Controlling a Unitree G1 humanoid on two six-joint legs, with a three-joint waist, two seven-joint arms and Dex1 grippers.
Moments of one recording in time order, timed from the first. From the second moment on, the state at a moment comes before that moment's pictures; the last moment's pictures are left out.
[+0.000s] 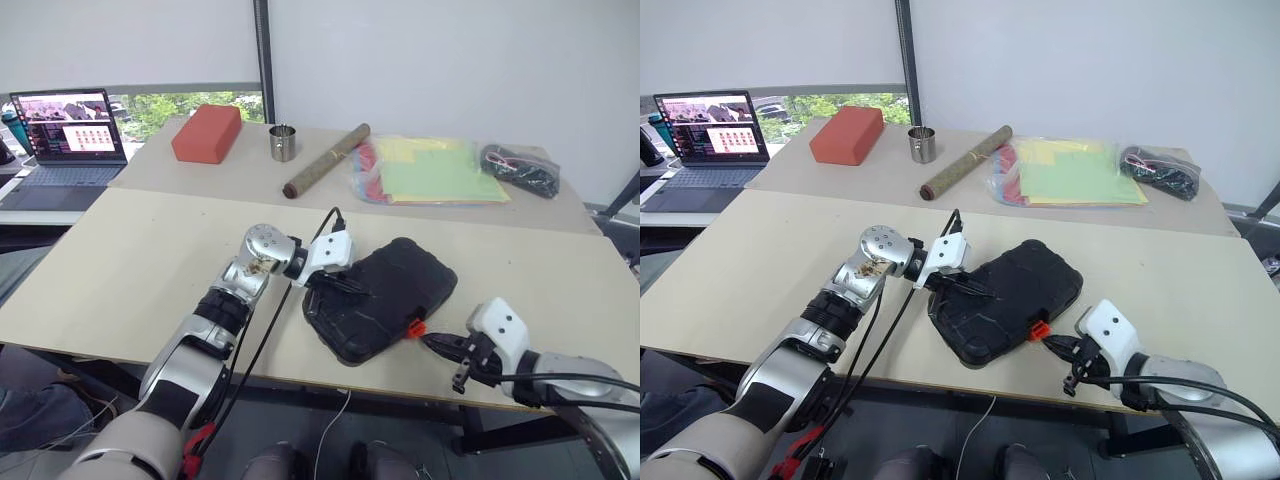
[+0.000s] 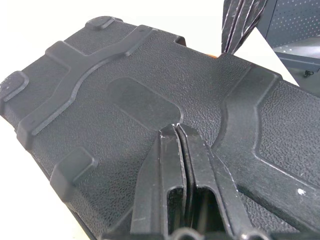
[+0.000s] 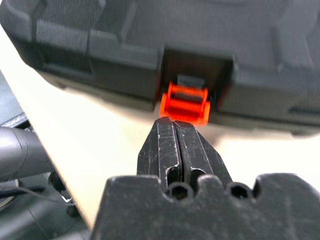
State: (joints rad) left arm -0.96 0.27 -0.34 0.61 -0.02 -0.03 -1.38; right arm 0.16 -0.79 -0.17 -0.65 0.43 0.69 0.69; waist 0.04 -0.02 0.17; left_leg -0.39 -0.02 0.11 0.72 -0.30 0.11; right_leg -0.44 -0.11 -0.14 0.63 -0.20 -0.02
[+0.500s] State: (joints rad) left arm -0.98 0.26 -0.37 0.67 0.01 -0.18 -1.38; right arm 0.05 -0.72 -0.08 -0.53 0.36 0.70 0.63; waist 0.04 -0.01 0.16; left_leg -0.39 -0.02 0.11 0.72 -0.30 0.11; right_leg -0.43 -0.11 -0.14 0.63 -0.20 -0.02
